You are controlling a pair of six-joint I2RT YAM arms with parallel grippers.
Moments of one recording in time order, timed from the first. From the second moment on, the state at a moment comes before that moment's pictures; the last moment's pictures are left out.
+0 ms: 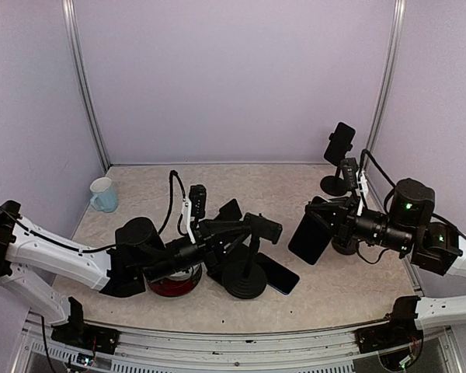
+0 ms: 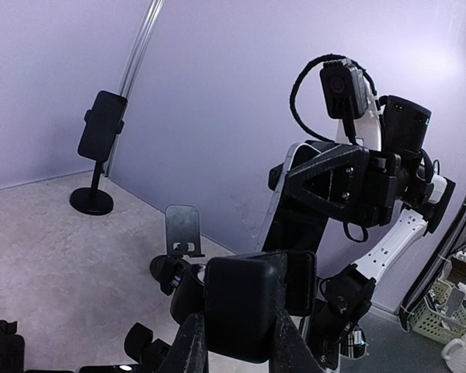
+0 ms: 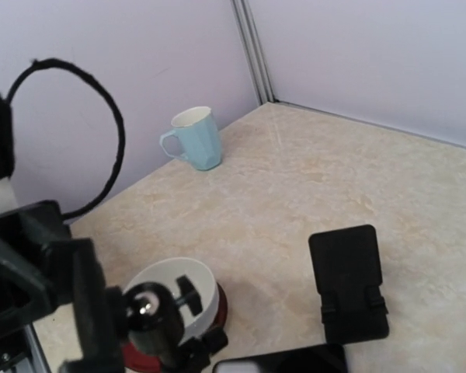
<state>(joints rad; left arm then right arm) -1.21 1.42 0.64 0.94 -0.05 -0.35 0.96 0.74 0.69 -0.06 0.00 0.27</state>
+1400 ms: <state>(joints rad) -1.40 1.54 0.45 1.28 -0.37 -0.34 0.96 0.76 0.64 -0.04 -0.01 0.31</state>
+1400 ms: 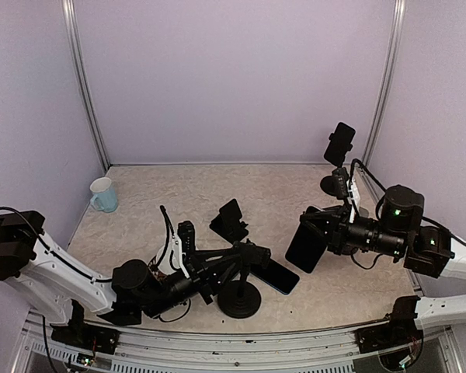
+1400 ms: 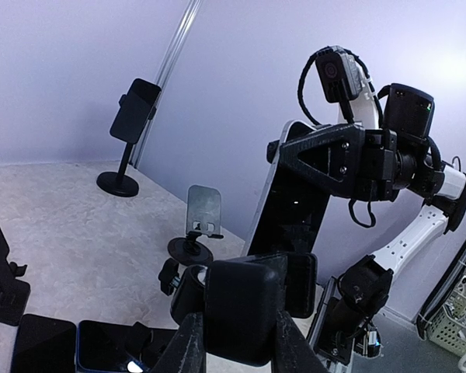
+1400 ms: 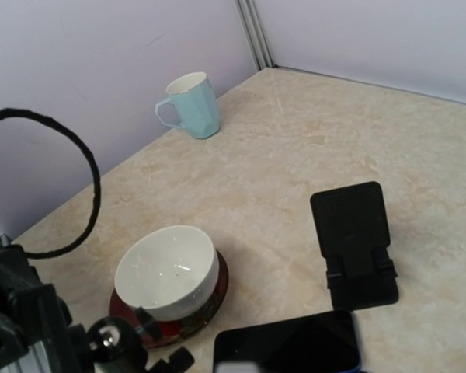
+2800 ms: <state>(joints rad) -1.44 1.33 0.45 1.22 -0.47 -0.24 0.96 0.81 0.64 -0.01 -0.05 0.31</state>
